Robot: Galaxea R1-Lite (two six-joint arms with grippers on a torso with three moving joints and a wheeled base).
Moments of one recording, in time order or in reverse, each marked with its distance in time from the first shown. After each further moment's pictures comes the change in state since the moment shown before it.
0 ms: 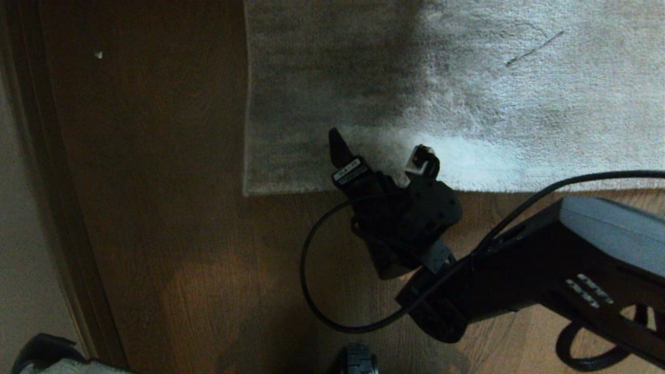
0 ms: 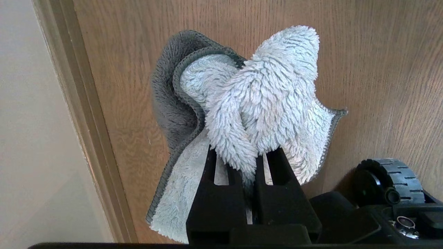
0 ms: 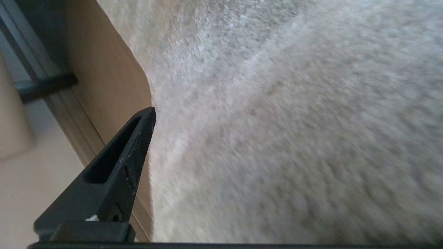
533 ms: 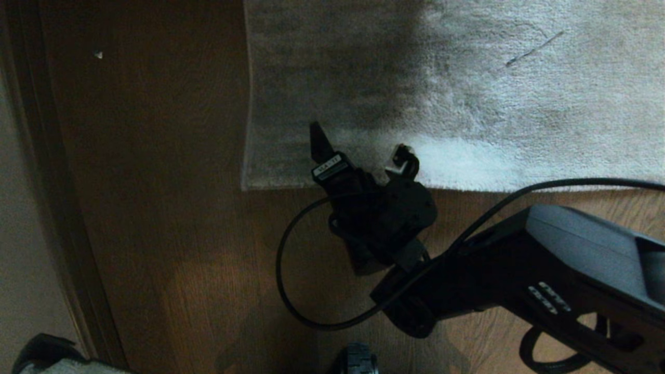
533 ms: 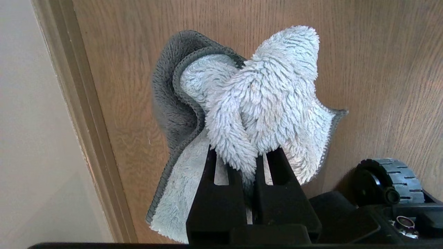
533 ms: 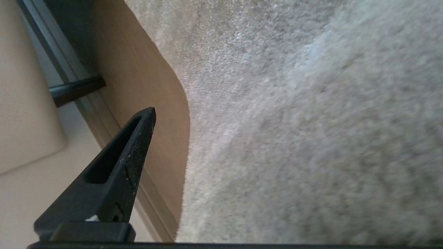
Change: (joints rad) left arm 0.000 0.000 0.000 0.000 0.000 0.000; right arm 0.038 0.076 -0.146 0.000 0.009 0.023
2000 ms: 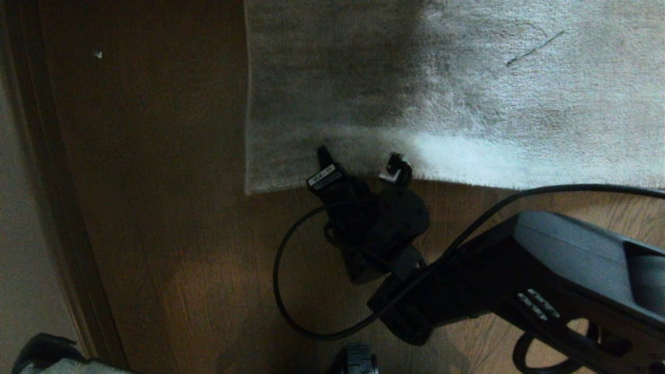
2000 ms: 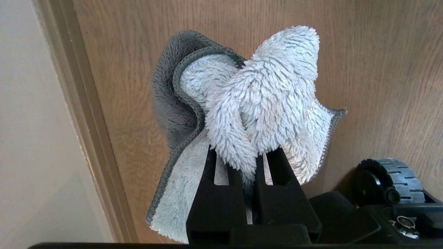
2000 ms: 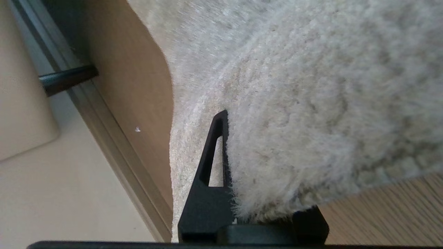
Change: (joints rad) left arm 0.000 0.000 0.000 0.001 0.001 0.000; right arm 0.012 0.014 0.018 0.001 -0.007 -0.002
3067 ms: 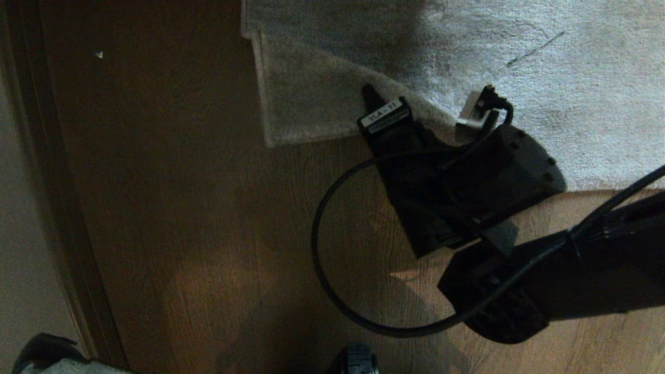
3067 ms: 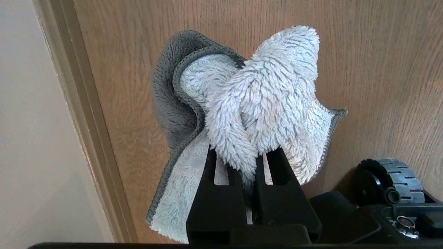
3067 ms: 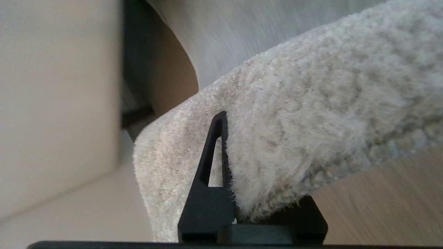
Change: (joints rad) left arm 0.000 0.000 0.000 0.000 -0.001 0.000; right arm -0.032 -0.328 0.200 0.000 0.002 -0.031
